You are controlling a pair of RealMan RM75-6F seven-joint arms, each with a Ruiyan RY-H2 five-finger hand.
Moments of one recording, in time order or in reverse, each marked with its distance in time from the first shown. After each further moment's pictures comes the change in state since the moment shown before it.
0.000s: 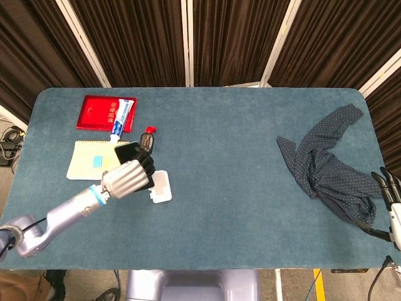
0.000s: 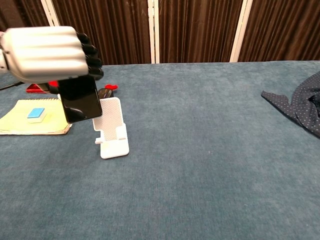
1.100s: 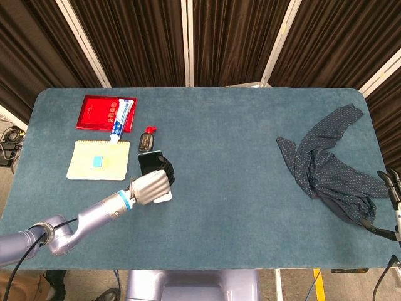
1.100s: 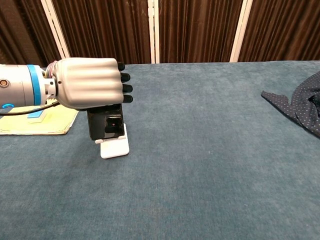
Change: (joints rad) left arm -0.085 -0.138 -0.002 0.002 -0.137 -0.135 0.247; right arm -0.002 0.009 0.005 0.019 0.010 -0.002 0.055
